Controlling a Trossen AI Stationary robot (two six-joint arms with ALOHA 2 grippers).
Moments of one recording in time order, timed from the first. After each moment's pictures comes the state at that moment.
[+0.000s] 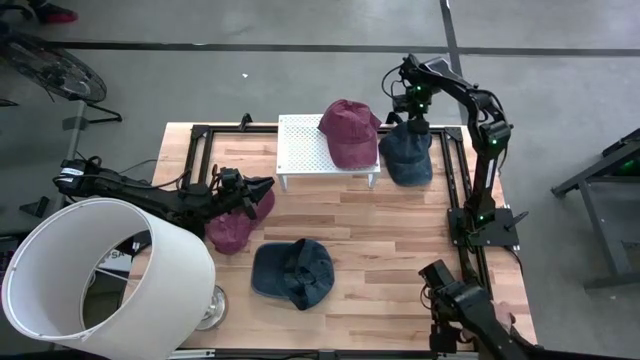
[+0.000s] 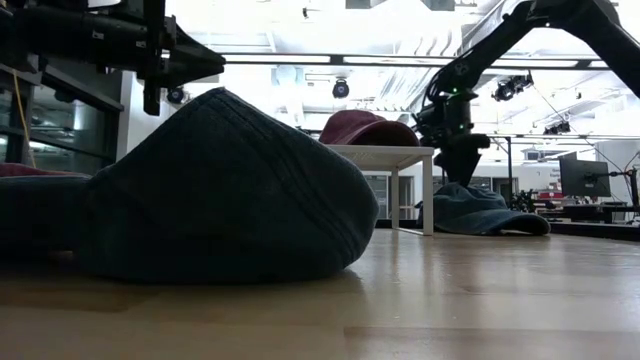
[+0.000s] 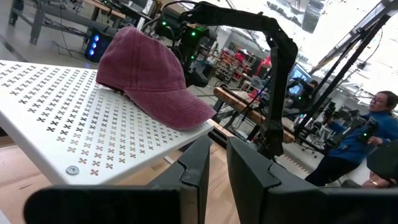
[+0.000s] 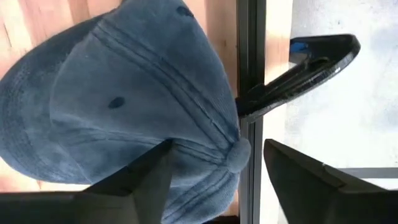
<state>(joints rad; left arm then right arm) -0.14 0.85 0.24 0.73 -0.61 -0.48 -1.13 2.03 1.72 -1.26 -0.06 -1.05</state>
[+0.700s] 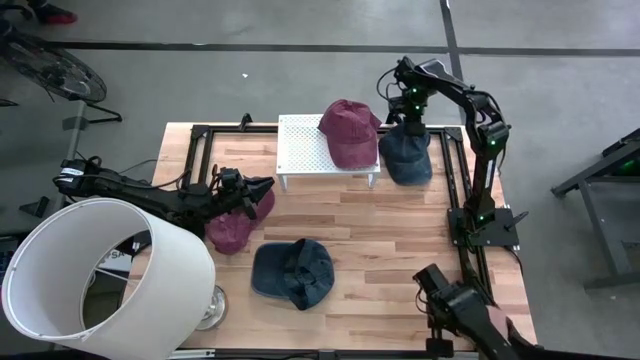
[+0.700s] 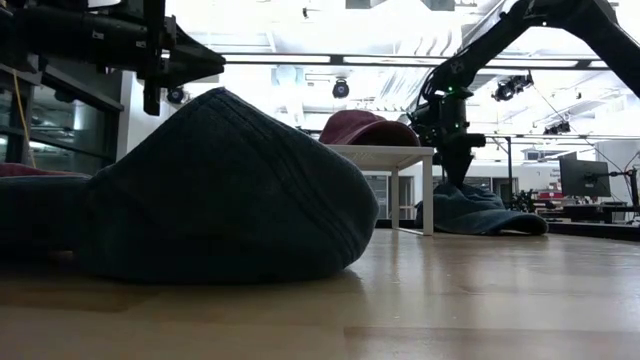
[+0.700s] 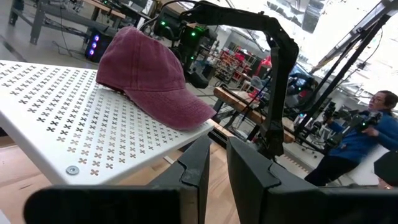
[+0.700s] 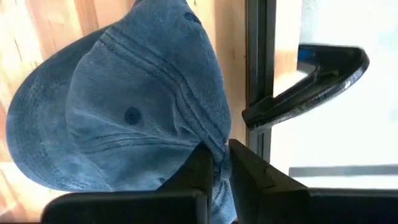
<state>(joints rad) -0.14 0.85 0.24 0.73 -0.61 -0.48 -1.10 2.03 1.72 -1.28 -0.04 -1.01</state>
